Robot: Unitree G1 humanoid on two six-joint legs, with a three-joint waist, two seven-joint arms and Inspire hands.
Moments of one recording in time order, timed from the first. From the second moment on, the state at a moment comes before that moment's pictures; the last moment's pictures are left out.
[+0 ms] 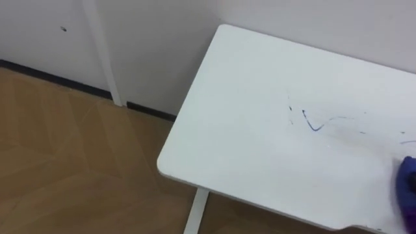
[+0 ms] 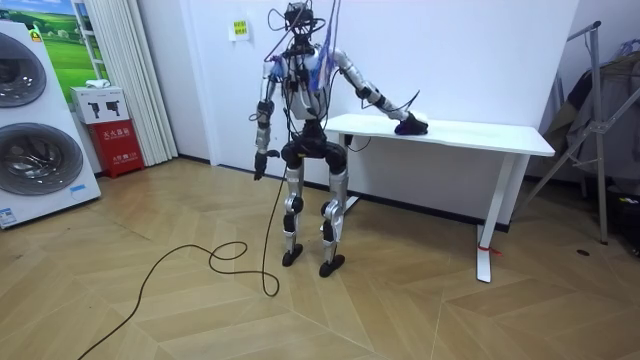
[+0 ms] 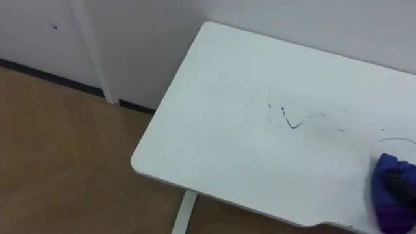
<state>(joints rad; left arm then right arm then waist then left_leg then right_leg) 0.36 0.30 0.12 0.79 0.27 0.14 0.03 -0.10 -0.63 -0.16 1.08 -0.26 0.03 -0.32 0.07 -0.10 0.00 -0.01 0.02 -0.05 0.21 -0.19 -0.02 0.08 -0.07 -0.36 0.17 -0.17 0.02</state>
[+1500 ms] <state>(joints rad) 0.26 0.26 -0.01 0.86 0.23 0.15 0.02 -0.57 -0.43 0.23 0.96 -0.46 0.12 -0.27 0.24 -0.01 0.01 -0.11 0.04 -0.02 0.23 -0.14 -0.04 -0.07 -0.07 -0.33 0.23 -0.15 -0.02</state>
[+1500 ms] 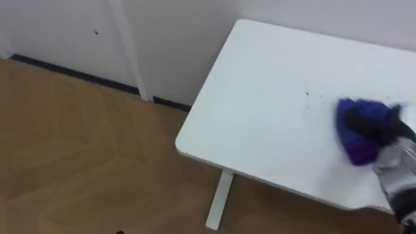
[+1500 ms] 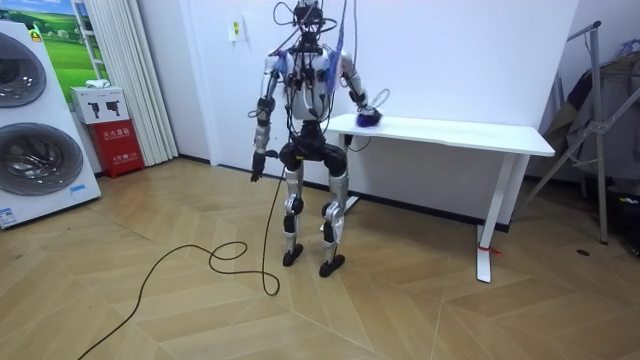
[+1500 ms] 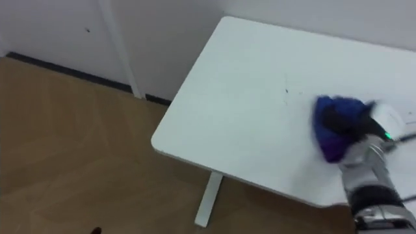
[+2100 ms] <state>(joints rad) 0.32 0.29 0.08 0.84 0.25 0.12 0.02 -0.25 -0.59 -0.10 1.09 -0.31 -0.05 -0.28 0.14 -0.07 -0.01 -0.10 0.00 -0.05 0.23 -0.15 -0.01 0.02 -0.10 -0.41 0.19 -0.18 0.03</state>
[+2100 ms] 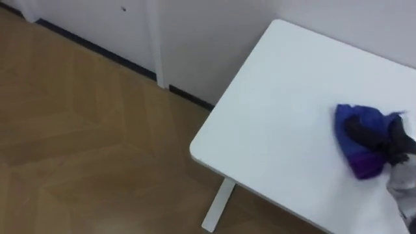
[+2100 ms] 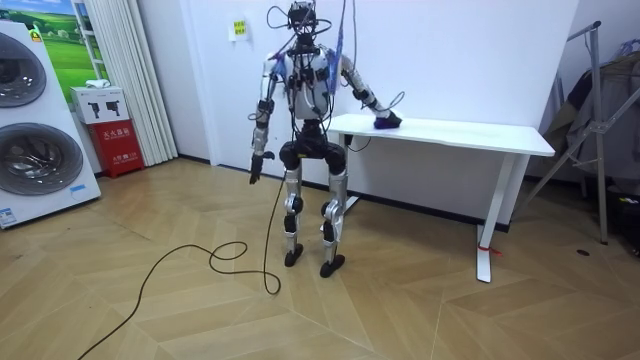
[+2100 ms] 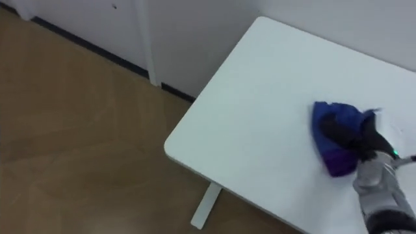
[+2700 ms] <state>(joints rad) 0.20 0.26 -0.05 0.90 0.25 0.11 0.04 -0.58 -0.32 0.26 0.85 -0.57 0.05 -0.19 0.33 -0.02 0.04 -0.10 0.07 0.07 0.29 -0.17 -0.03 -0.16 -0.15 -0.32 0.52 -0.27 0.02</state>
